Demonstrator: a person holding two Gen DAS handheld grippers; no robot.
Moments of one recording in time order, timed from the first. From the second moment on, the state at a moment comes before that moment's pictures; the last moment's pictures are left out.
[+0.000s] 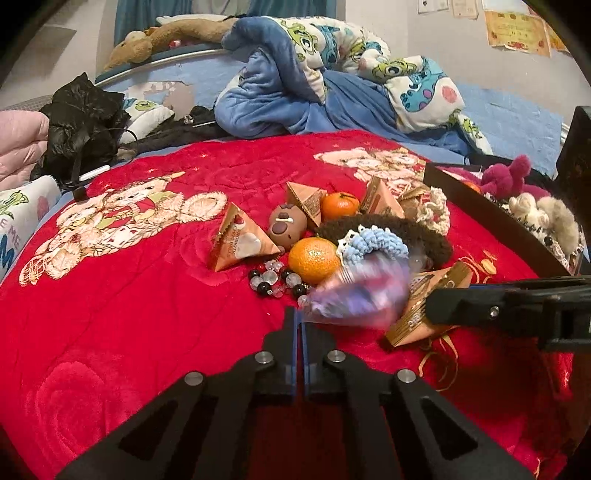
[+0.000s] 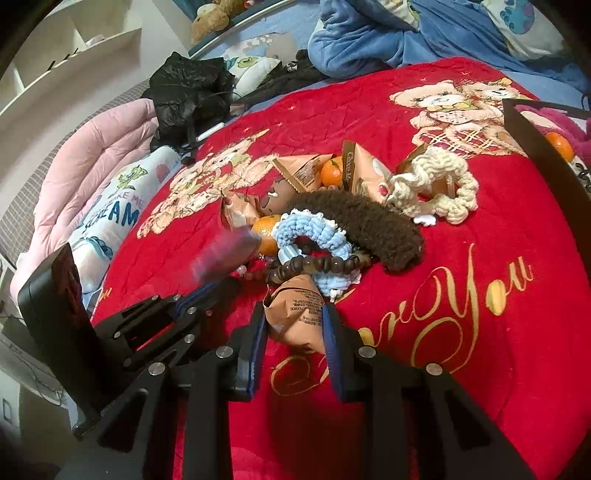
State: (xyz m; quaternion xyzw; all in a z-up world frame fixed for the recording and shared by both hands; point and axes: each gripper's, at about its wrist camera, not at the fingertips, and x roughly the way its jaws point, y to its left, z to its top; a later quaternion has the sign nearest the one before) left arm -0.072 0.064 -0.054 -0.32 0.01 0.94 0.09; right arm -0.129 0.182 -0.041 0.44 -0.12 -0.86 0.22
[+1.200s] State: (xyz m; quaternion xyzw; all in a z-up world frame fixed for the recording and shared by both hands) left arm -0.026 0.069 -0.030 -0.28 -0.04 0.95 0.10; right arm -0.105 0.228 -0.014 0.40 -0.15 -0.88 0.22
